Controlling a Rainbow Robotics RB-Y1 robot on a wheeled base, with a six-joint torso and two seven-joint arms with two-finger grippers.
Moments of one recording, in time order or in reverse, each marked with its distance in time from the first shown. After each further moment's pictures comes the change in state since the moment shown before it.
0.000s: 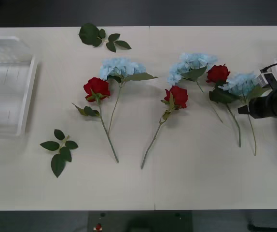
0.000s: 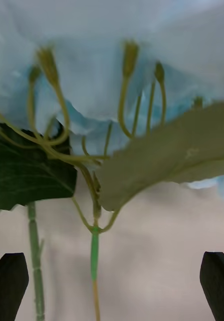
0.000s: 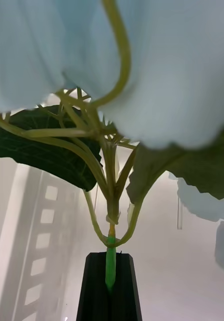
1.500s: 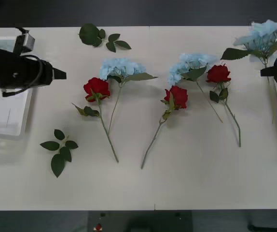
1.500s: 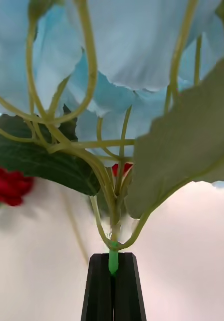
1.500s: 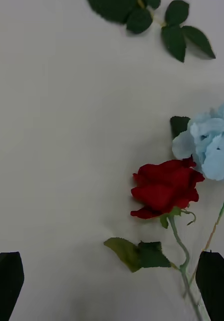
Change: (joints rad) right arm 0.000 0.066 -0.556 0.066 -0.348 0.396 0.506; left arm 0.000 -0.242 -0.107 -0.457 0.229 0.489 0.322
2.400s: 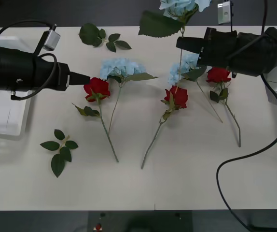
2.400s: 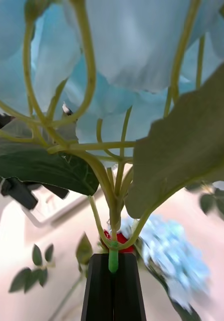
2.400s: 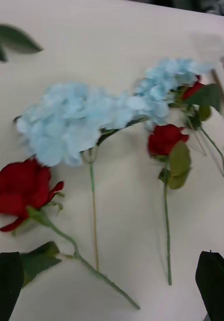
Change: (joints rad) right arm -0.132 0.624 -0.260 0.011 -0.159 0.143 0.564; left arm 0.022 -0.087 0.107 -0.054 0.423 0.110 -0.505
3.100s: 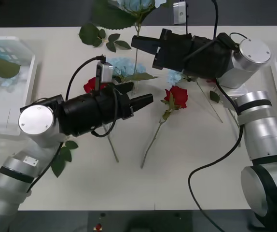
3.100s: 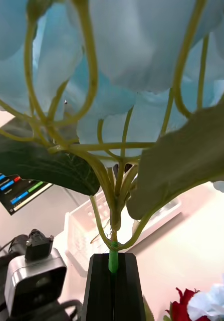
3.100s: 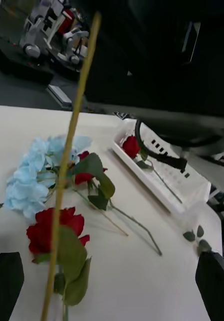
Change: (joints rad) right arm -0.025 0.191 0.094 0.000 -0.055 -0.074 0.000; left arm 0.230 -0.194 -0.414 0.000 0.464 -0.727 -0.606
